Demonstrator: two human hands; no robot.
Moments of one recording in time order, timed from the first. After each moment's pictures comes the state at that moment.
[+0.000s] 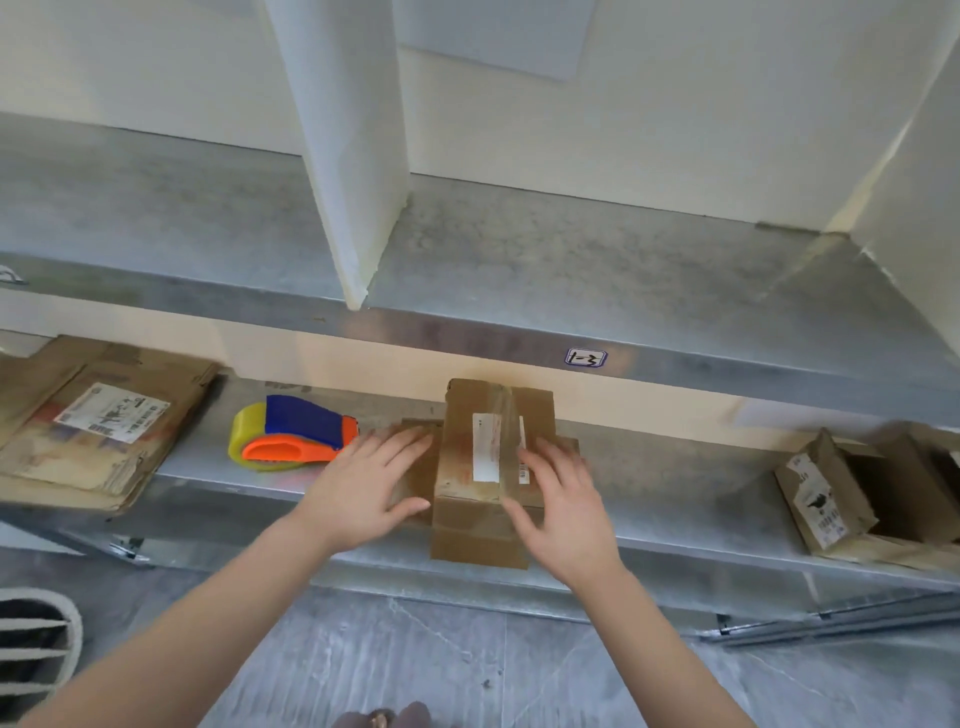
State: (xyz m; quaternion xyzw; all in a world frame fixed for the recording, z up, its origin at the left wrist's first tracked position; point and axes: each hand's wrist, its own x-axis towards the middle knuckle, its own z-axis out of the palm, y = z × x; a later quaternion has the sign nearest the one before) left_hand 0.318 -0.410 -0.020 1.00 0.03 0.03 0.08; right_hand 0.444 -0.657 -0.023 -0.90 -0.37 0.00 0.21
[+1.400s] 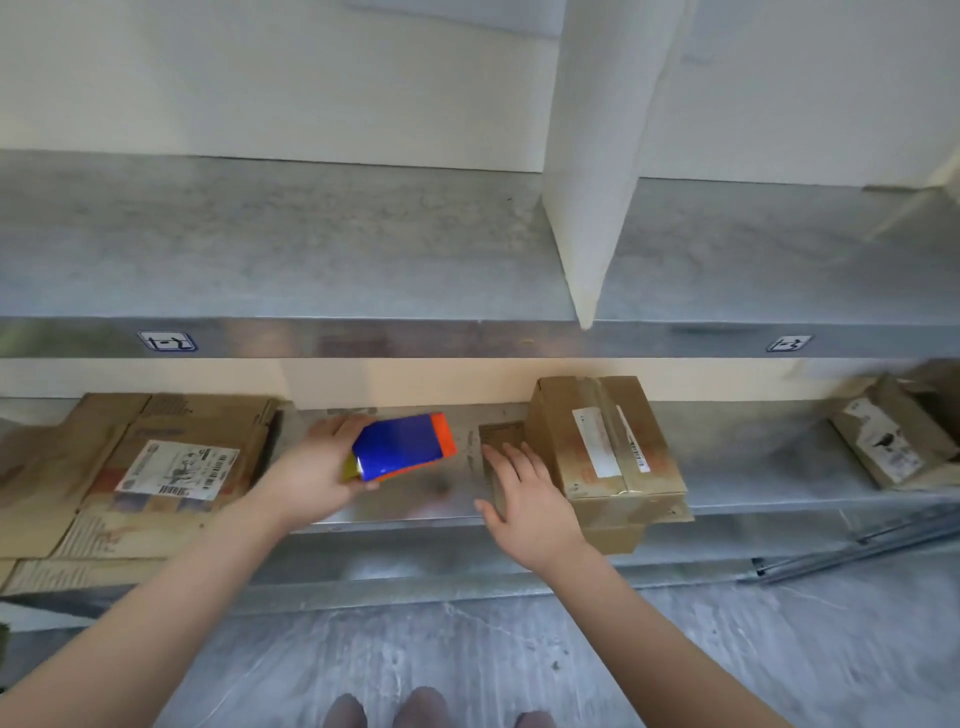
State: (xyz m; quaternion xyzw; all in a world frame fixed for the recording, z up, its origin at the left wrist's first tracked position) left_hand 0.267 -0.213 -0.007 0.97 0.06 -0.01 0.23; right_hand 0.358 -0.481 -0.053 -0.93 -0.33 0.11 0.16
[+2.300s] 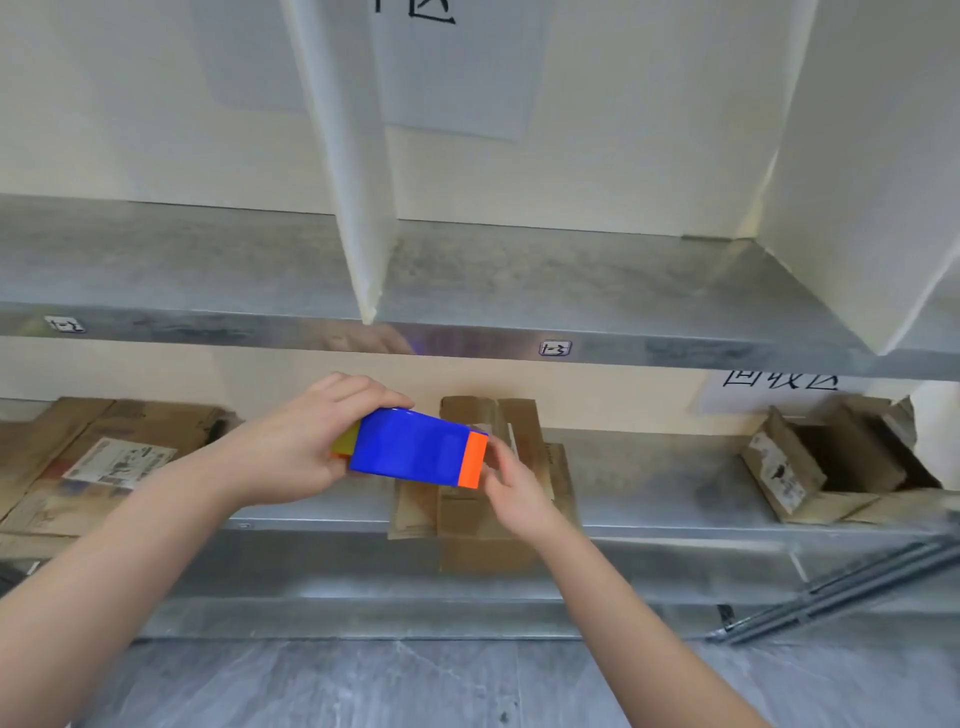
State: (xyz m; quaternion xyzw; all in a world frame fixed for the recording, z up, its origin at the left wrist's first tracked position) left_hand 0.281 -0.381 0.137 0.97 -0.10 0.08 0.18; right_hand 0.408 -0.602 0.020 -0.78 -0.28 0.24 0.50
